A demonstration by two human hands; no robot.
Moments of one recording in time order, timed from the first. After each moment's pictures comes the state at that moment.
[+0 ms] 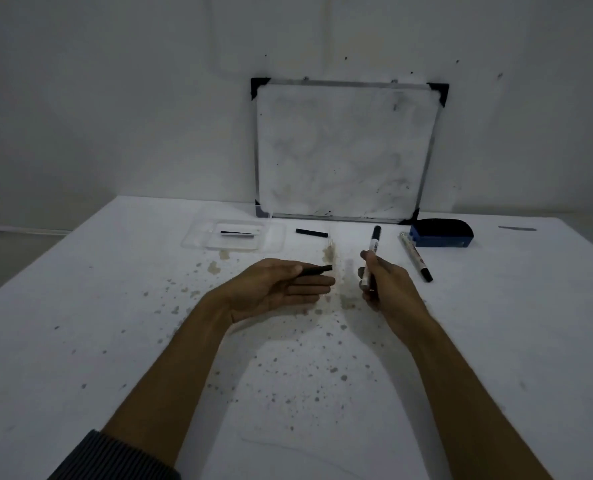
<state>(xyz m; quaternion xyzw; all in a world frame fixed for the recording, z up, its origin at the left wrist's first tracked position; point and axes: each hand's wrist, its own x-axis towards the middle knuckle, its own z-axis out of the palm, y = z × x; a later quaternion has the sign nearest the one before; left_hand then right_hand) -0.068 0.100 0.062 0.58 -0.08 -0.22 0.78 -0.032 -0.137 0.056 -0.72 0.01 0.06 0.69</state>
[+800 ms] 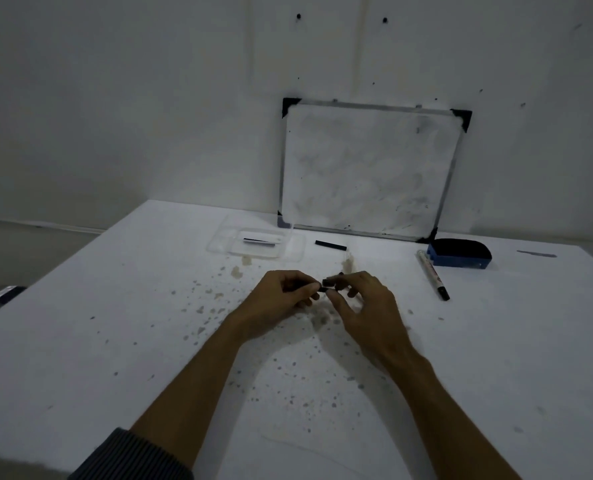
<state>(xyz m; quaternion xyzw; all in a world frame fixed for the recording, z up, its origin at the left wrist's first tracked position) -0.086 0.104 0.044 0.78 -0.02 0.03 0.62 -0.058 -0.097 0.036 -0.86 -0.27 -0.17 0.41</state>
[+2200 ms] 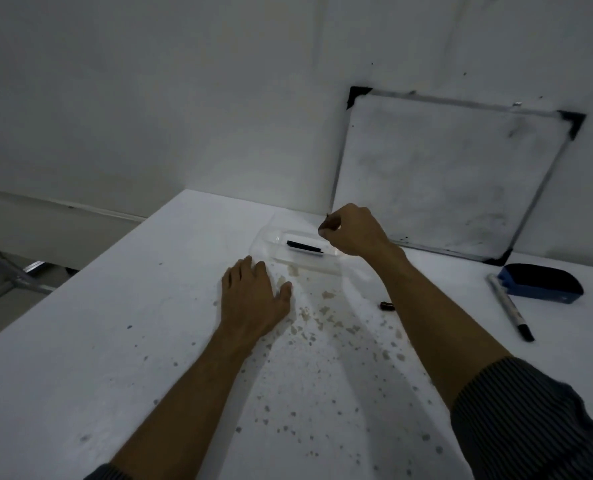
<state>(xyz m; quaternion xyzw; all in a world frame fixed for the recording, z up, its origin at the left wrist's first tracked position) -0.072 0.224 0.005 0.95 0.20 0.18 0.17 0.093 0.073 0.106 -0.93 -0.27 -0.03 0.25</state>
